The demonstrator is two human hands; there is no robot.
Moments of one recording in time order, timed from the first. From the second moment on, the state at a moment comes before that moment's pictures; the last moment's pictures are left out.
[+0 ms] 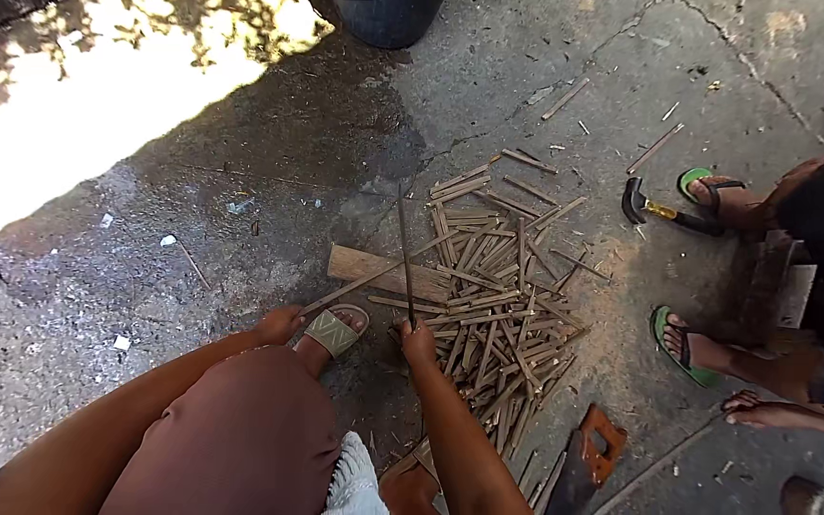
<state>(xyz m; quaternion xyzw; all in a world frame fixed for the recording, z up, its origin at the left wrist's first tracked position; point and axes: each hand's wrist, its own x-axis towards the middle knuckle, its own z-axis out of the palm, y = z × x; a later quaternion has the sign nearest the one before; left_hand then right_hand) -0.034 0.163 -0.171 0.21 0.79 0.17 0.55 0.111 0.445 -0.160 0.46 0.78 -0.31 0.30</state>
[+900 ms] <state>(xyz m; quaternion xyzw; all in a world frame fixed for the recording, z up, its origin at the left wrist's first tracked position) -0.041 0.161 -0.192 -0.01 0.71 0.19 0.67 0.039 0.453 -0.053 0.19 0.83 -0.42 -0.32</state>
